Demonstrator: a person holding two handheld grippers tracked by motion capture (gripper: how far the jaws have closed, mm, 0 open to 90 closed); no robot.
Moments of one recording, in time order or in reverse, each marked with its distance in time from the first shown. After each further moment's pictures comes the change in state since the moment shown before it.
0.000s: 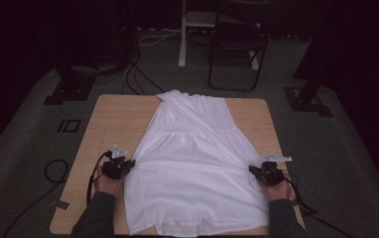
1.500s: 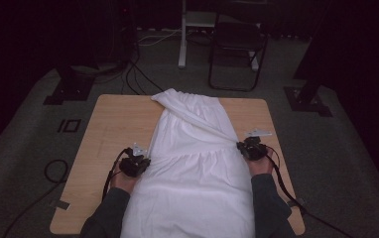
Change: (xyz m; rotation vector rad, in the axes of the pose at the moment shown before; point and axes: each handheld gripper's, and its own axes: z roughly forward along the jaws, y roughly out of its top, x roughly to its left) left arm -0.037 0.036 0.030 0.041 -0.023 0.093; right arm 0.020 0.086 0.040 -0.028 -0.106 -0.062
